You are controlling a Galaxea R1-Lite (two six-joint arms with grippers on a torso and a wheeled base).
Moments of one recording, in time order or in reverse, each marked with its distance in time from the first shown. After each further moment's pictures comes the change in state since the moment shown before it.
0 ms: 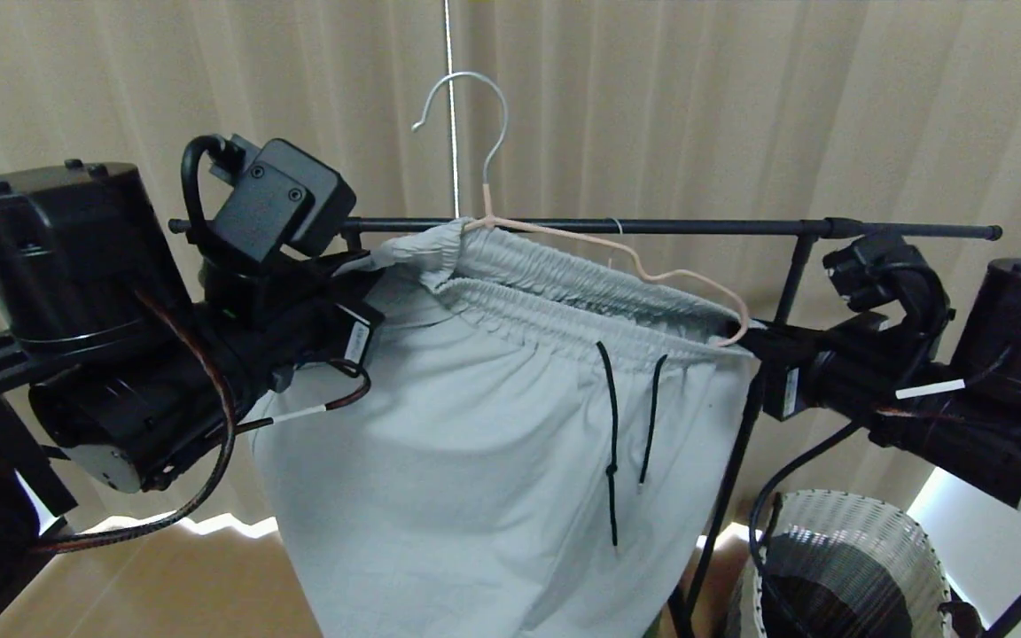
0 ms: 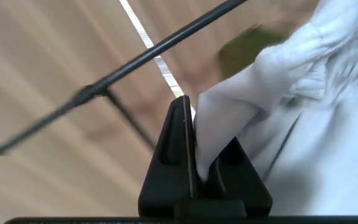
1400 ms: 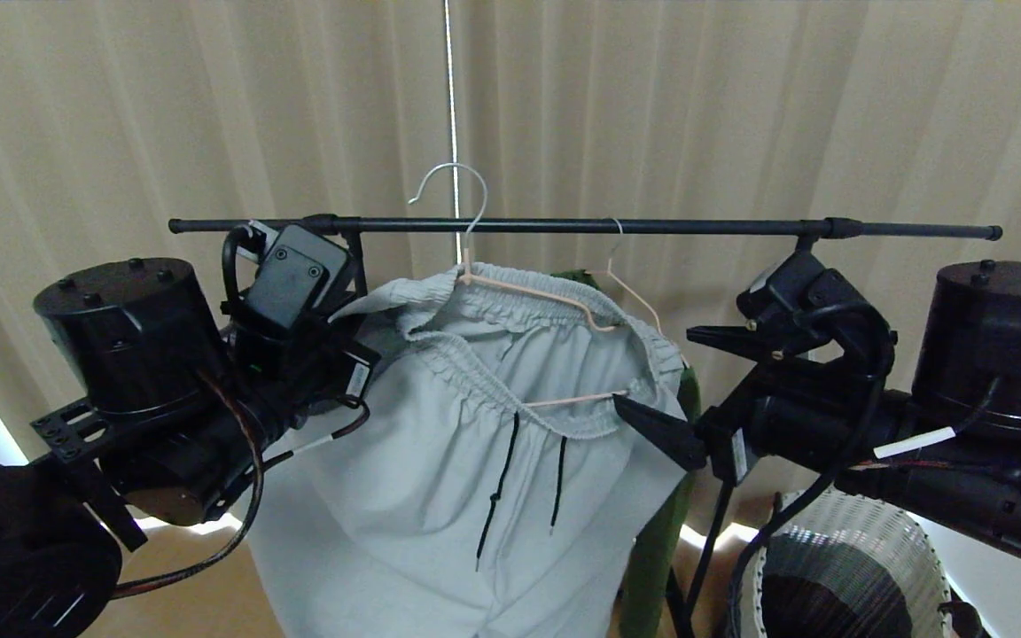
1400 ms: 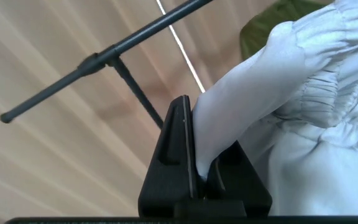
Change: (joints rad) left arm 0.039 0.107 0.153 -0.260 0.050 -0.017; right arm 0.277 -0.033 -0.068 0.190 -0.004 -0.110
